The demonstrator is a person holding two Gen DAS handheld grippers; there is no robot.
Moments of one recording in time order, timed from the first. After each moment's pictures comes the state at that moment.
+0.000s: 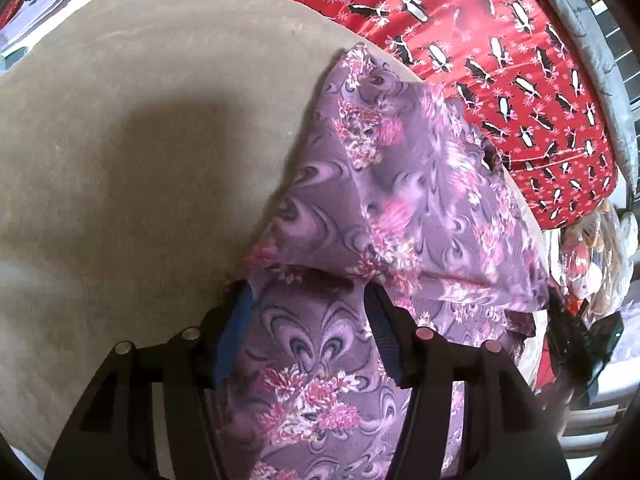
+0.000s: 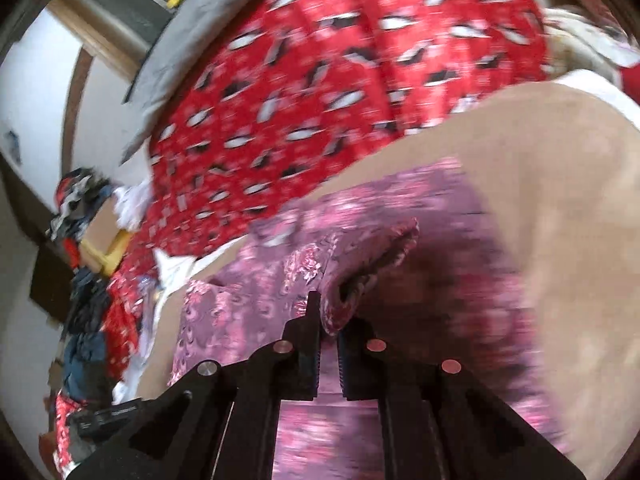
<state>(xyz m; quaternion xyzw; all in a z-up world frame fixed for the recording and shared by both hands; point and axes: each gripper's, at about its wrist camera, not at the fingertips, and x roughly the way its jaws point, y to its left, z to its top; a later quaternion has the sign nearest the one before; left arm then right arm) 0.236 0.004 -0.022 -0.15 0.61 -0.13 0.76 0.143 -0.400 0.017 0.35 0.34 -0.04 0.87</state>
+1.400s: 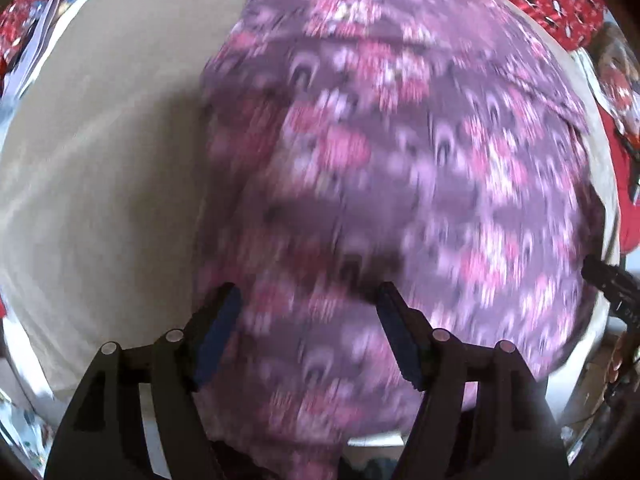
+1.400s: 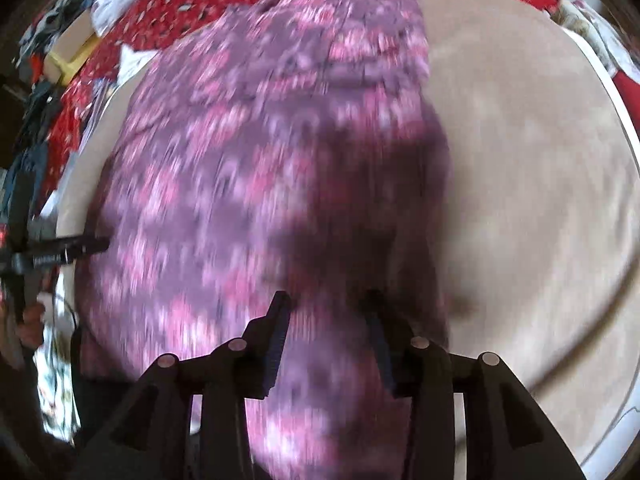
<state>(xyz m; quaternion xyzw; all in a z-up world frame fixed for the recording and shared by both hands) 0.118 -0.029 -0.023 0.09 0.69 -0.14 0.71 0.017 -0.353 -0.014 0.16 0.61 0.01 0.78</state>
